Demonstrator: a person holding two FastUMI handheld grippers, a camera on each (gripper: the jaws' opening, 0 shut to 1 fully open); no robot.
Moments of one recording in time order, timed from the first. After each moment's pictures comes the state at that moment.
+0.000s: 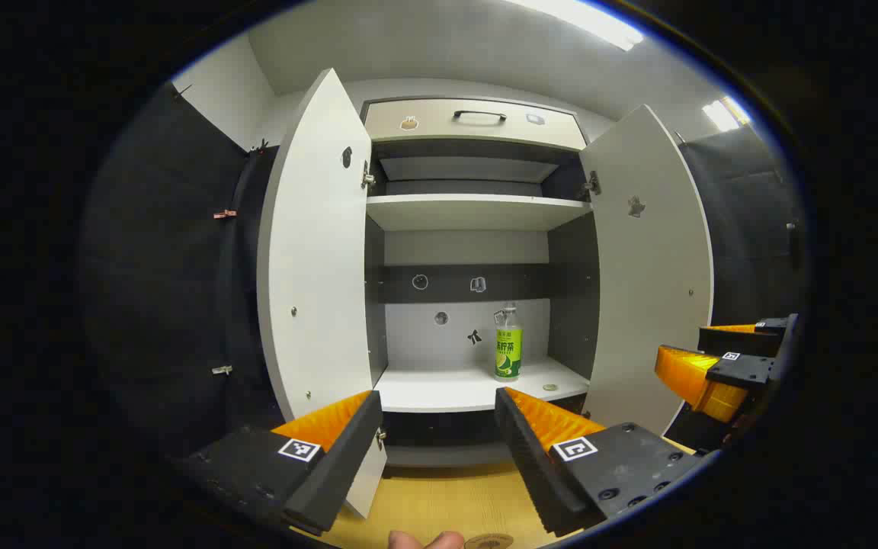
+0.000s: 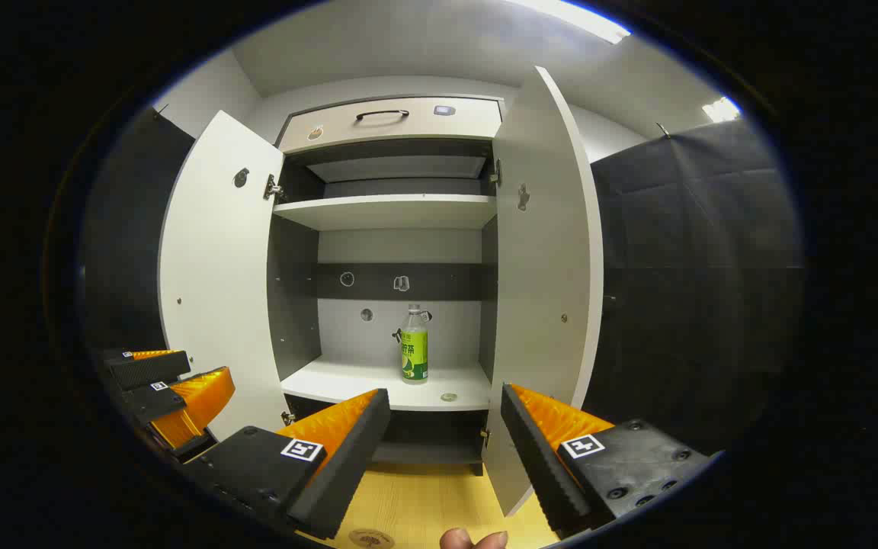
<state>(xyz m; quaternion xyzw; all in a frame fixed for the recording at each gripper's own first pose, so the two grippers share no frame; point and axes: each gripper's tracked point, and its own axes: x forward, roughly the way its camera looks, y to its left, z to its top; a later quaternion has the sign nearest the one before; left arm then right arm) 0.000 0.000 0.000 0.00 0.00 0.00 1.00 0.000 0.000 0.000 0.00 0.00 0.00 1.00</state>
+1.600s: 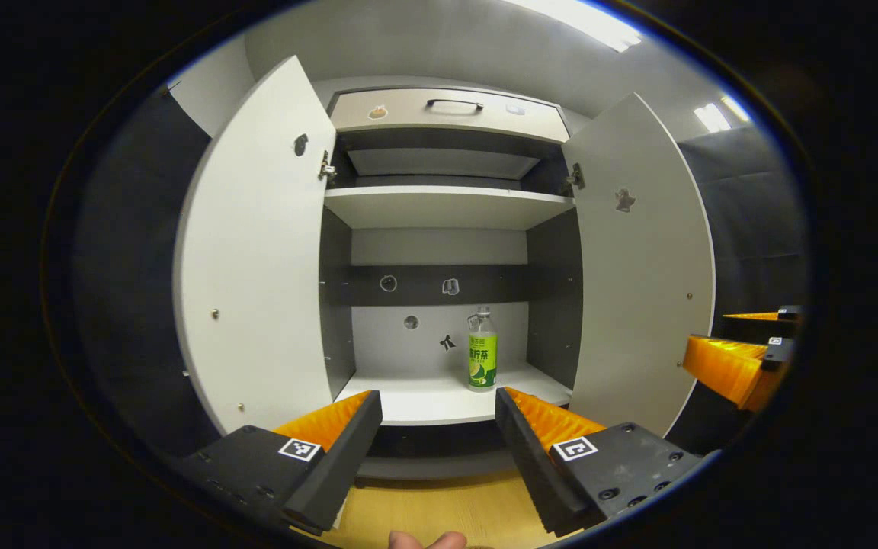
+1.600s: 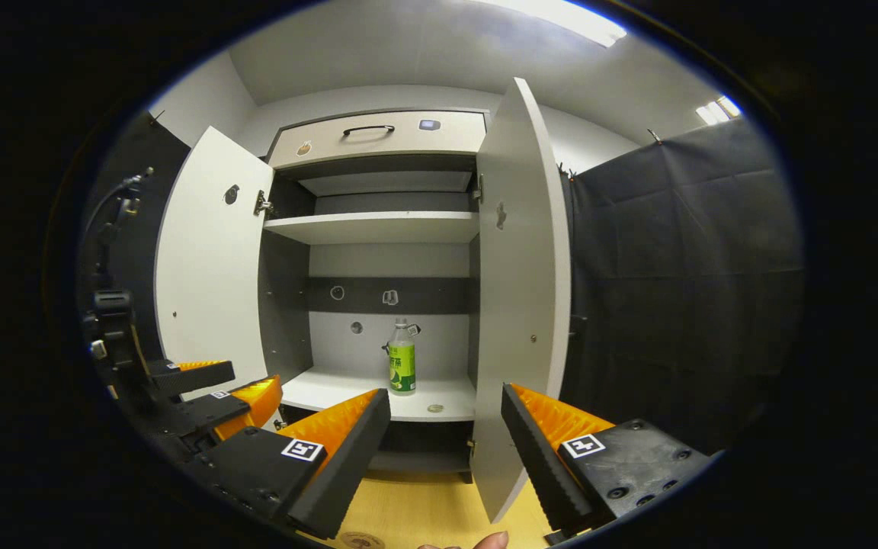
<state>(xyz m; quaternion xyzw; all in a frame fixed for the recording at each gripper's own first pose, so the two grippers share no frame) 0.074 -0.058 -0.001 0.00 -0.01 -0.05 1.00 -0.009 -0.039 0.025 -0.01 -0.03 -0.01 1.00</state>
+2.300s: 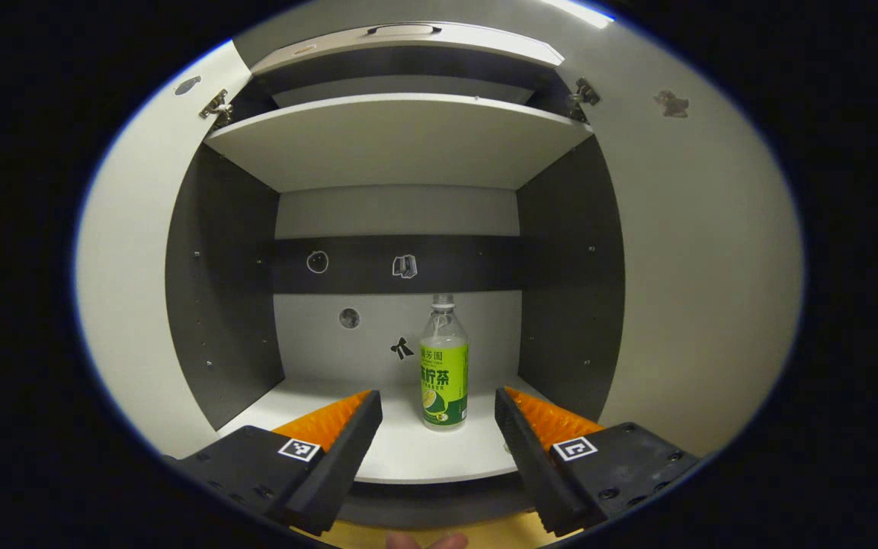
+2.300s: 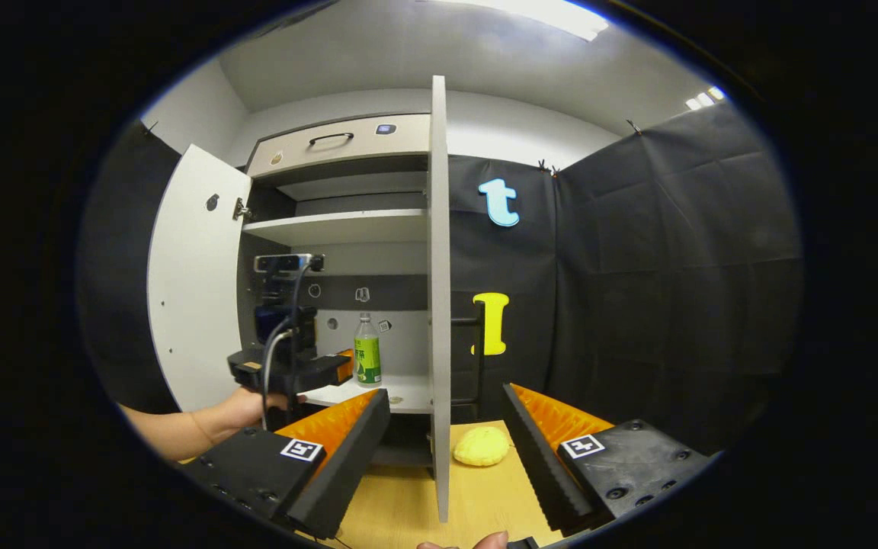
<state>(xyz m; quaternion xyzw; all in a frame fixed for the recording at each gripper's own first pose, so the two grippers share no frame) 0.293 -0.151 -0.041 0.00 0.01 -0.05 1.00 -0.022 -0.131 0.007 0.02 -0.03 0.00 1.00</state>
